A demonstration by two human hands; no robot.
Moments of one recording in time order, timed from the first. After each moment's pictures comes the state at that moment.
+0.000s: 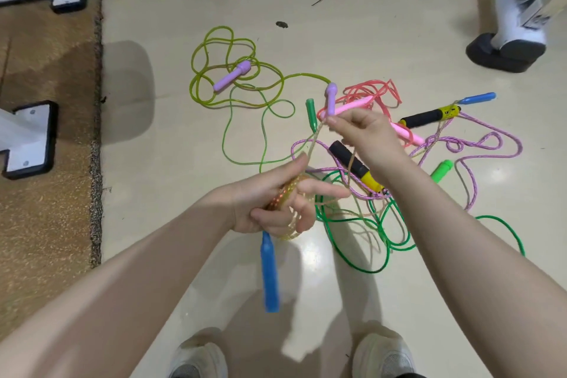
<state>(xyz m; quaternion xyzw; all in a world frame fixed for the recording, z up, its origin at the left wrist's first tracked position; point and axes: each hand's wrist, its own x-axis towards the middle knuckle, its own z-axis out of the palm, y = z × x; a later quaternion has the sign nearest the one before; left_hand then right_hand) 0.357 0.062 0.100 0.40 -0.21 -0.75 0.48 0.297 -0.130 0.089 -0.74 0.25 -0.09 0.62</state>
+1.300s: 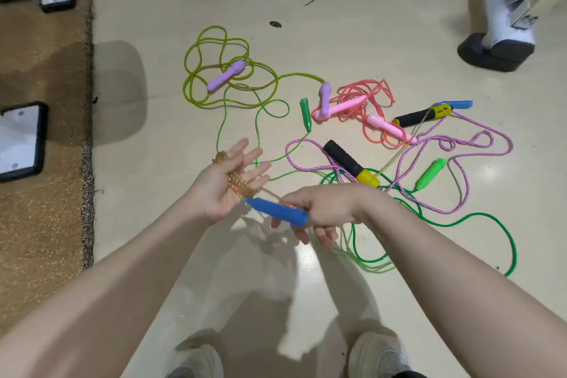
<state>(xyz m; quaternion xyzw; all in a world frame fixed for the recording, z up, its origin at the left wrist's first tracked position) 0.381 0.078 0.057 0.45 0.14 -0.46 0.75 0.278 -0.076 0.095 -0.76 0.05 0.47 0.44</state>
